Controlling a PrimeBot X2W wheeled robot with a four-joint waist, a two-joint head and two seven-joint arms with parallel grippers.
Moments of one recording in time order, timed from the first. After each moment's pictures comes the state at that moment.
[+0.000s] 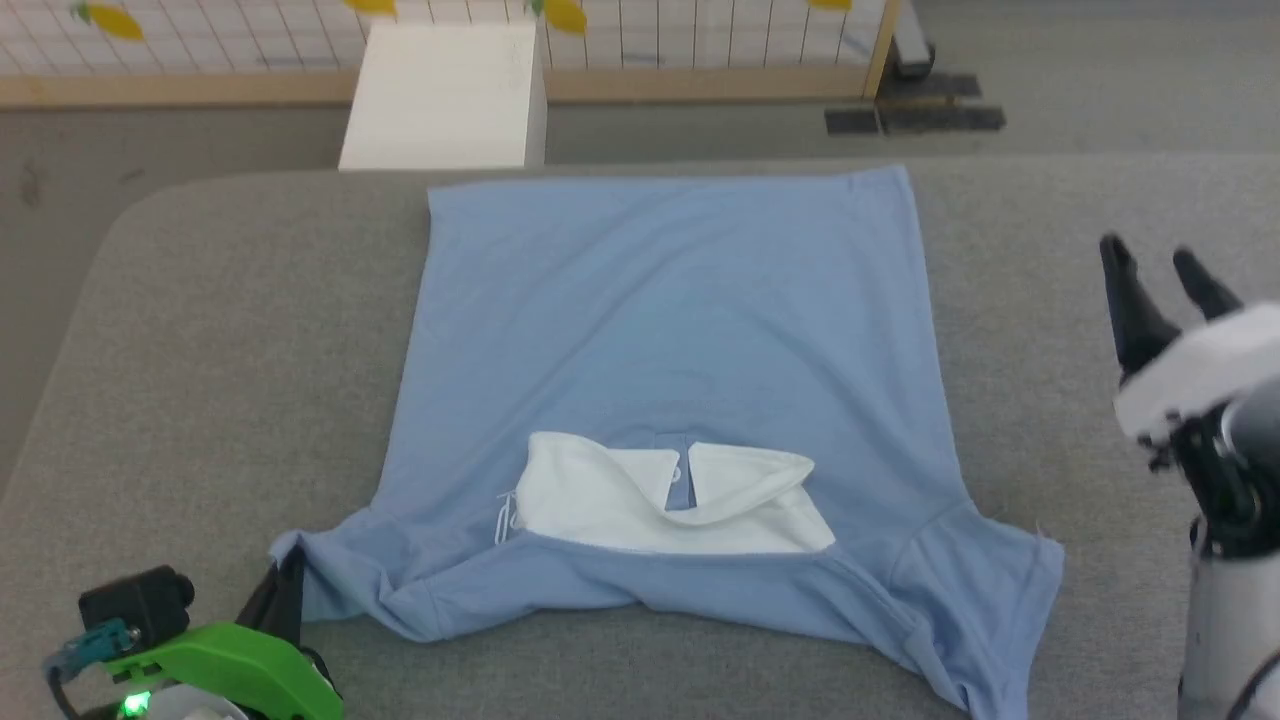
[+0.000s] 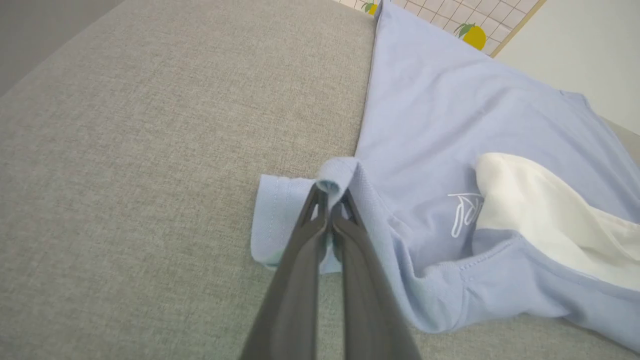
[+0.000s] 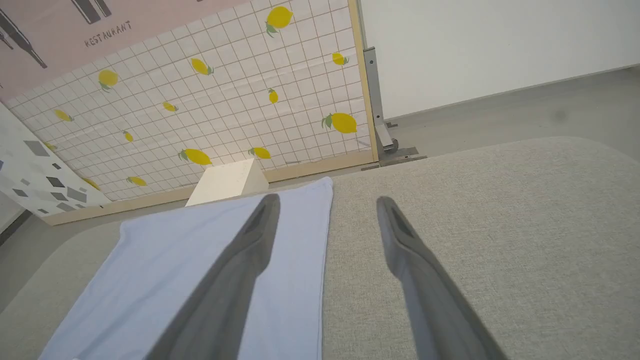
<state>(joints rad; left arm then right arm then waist) 0.10 0.48 -0.25 -0.04 -0.83 0.22 0.01 -0.36 -0.05 -0.28 0.04 0.29 0.13 0.41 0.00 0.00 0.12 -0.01</state>
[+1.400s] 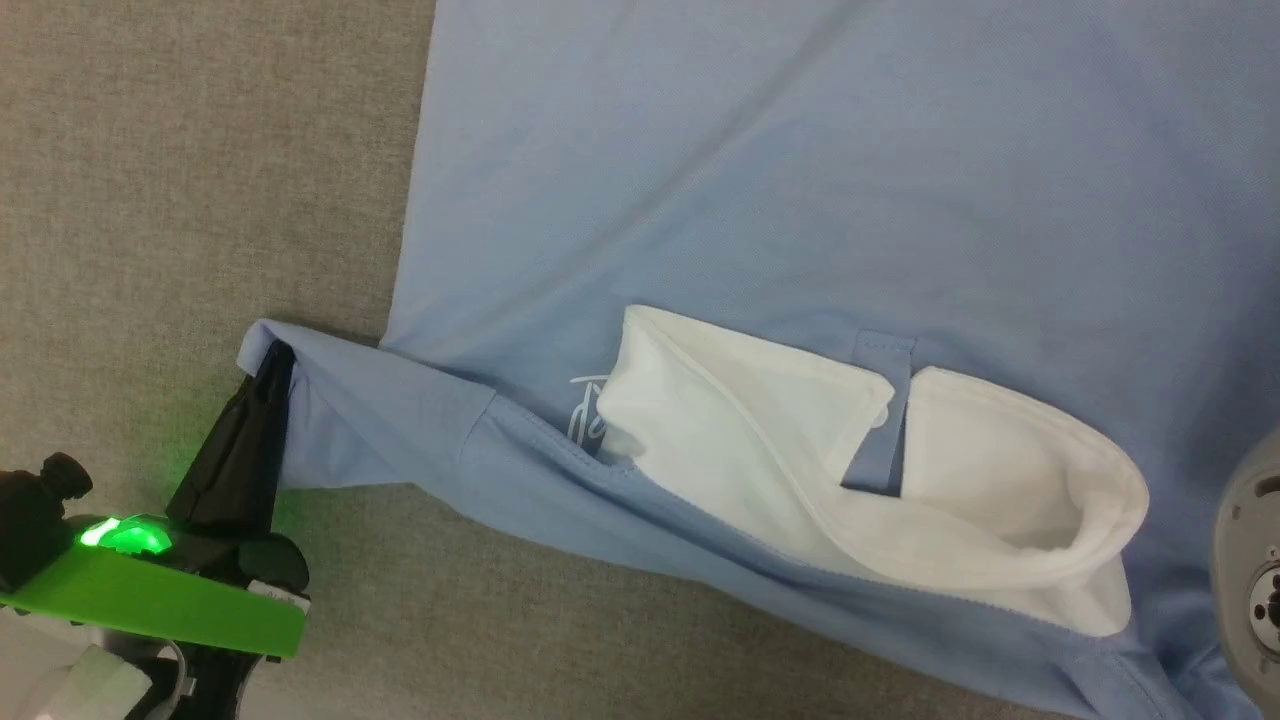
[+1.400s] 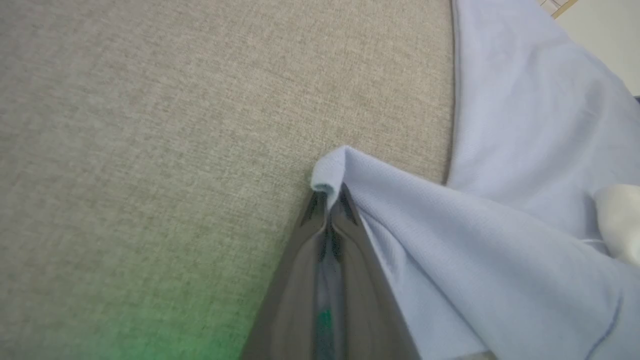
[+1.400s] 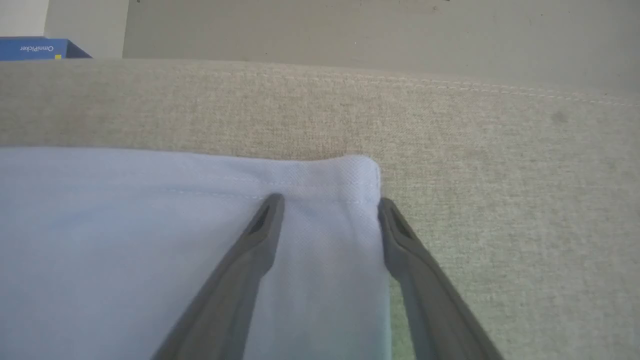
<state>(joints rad) 0.02 0.52 -0.16 -0.39 -0.93 0.06 -0.07 -1.19 -0.08 -0.35 0.12 -0.33 0.13 1.16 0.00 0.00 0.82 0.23</state>
